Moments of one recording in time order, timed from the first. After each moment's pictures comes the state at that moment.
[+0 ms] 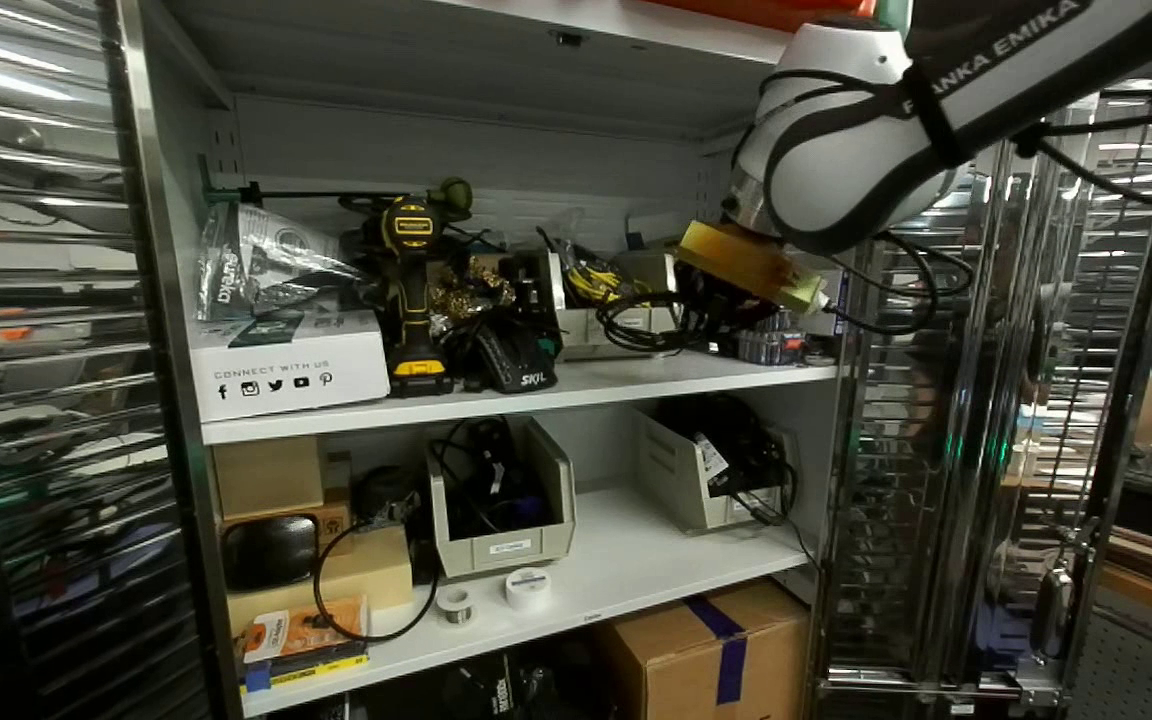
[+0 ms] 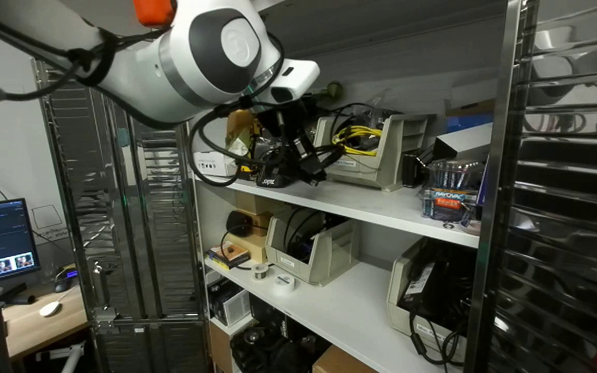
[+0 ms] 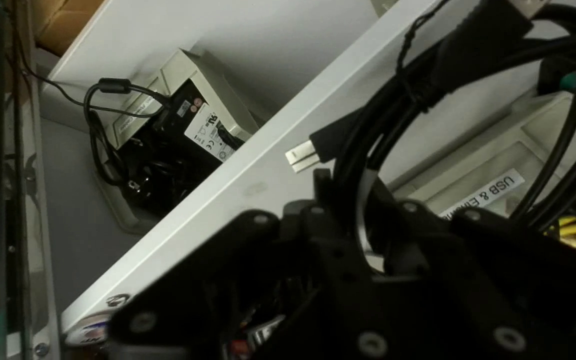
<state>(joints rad) 0.08 -0.07 -0.06 -2.04 -0.32 2.61 1.10</state>
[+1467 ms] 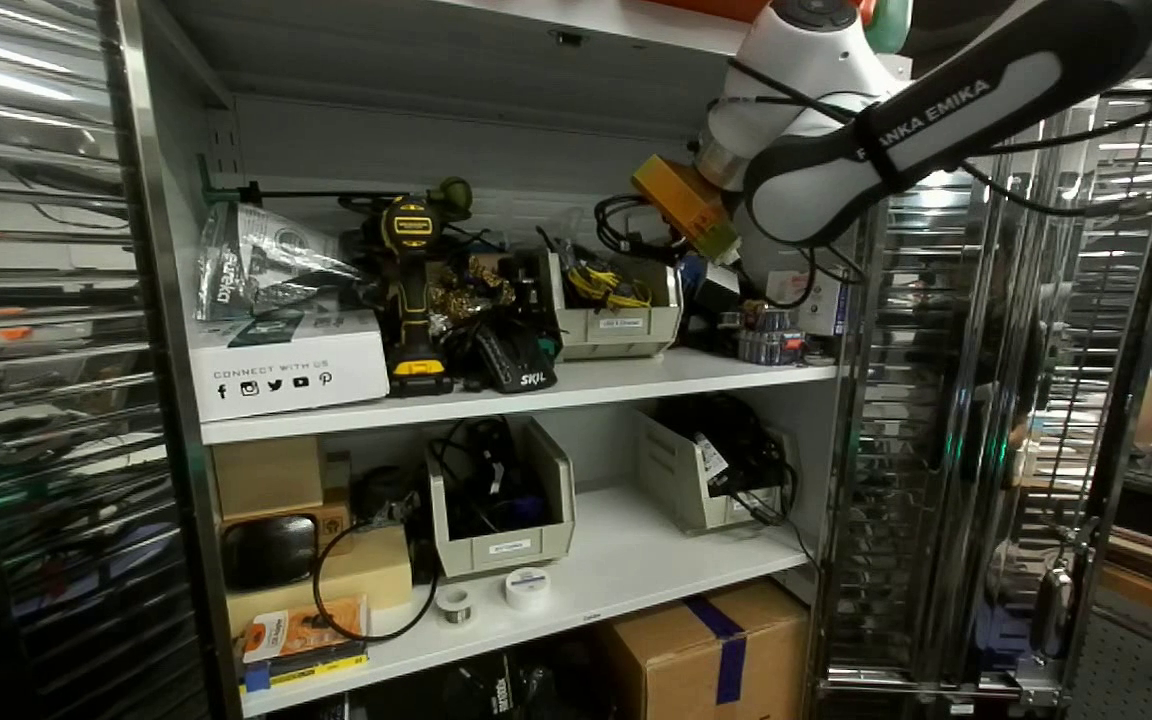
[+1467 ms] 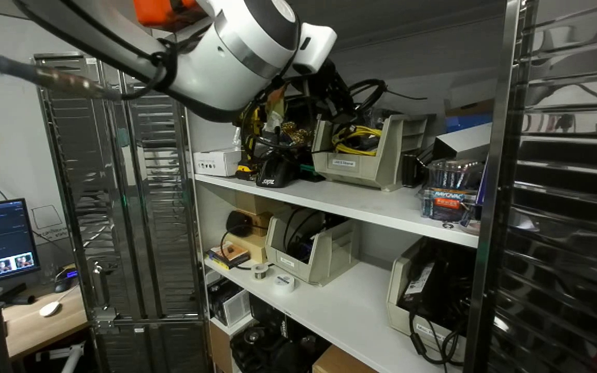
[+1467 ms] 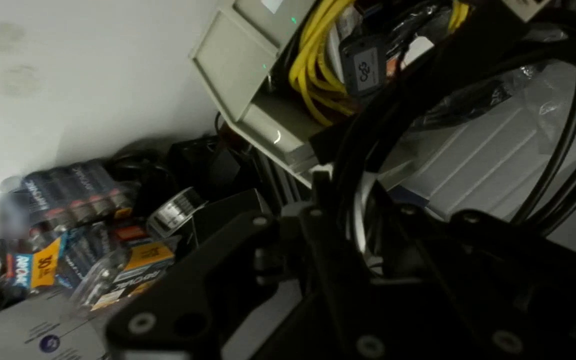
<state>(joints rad) -0.07 0.12 0.04 -1.72 -0.70 2.75 1.71</state>
